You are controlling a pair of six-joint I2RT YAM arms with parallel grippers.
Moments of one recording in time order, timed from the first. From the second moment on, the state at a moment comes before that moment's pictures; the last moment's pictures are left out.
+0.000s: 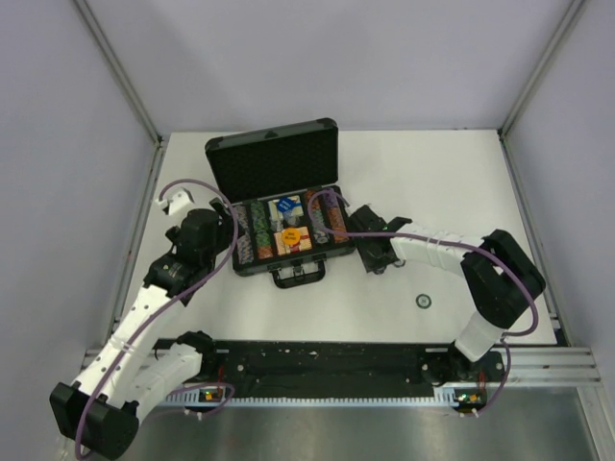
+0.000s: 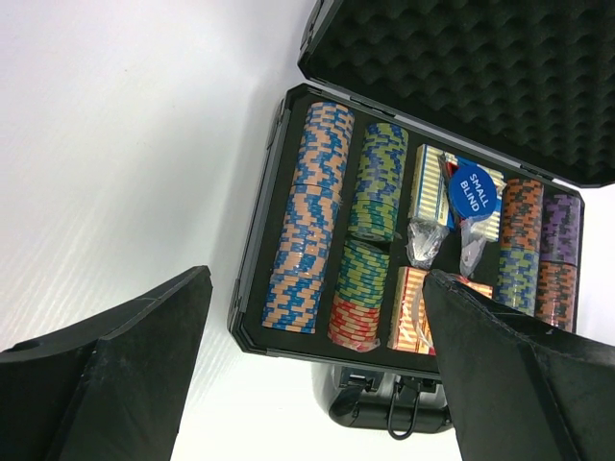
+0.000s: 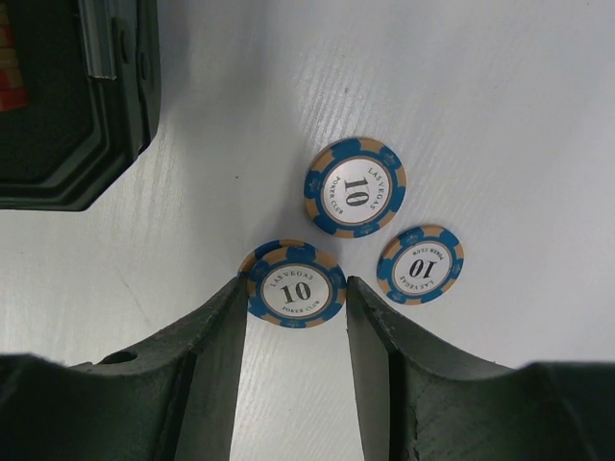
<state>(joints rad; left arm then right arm) -0.37 0.84 0.79 -0.52 -0.48 -0.76 0.71 1.66 0.99 -0.55 0.33 0.29</state>
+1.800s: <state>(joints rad) -0.37 0.90 0.80 -0.41 -0.51 -0.75 0.46 1.64 0.96 -0.57 0.22 0.42</state>
